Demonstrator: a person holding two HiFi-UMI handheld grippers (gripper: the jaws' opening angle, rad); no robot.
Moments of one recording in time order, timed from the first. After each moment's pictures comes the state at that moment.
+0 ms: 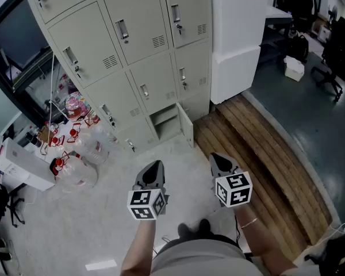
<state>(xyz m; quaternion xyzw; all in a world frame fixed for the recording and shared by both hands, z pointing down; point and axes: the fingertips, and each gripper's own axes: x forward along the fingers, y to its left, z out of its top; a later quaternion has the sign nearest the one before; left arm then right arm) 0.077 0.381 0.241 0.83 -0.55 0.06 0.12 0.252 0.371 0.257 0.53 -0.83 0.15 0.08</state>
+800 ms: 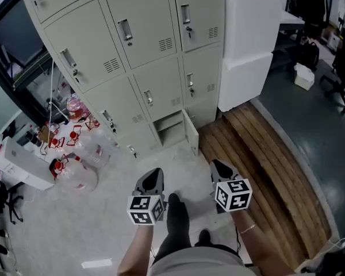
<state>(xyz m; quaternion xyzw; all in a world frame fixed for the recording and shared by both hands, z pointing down) 0.059 0.303 0.284 0.82 -0.55 0.09 0.14 0.244 0.283 0.303 0.53 -0.82 0.21 0.07</state>
